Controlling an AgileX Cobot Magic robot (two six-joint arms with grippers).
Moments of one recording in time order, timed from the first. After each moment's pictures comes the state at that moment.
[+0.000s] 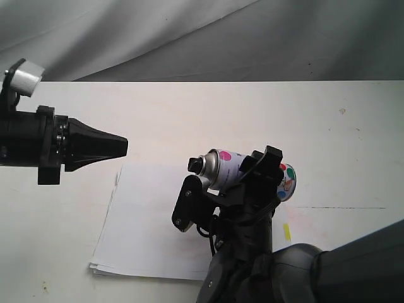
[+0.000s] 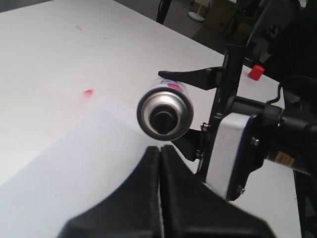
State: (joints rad) left arm 0.29 1.63 -0.77 -1.48 1.21 1.91; right arm 1.15 1.97 -0.82 -1.61 1.17 1.31
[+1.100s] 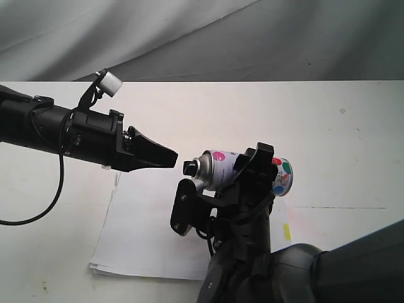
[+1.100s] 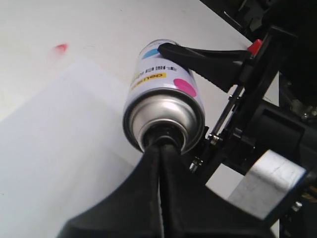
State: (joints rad) left arm 0.06 1.79 -0.95 -1.40 1.05 1.58; right arm 1.15 1.97 -0.82 -1.64 1.17 1.23
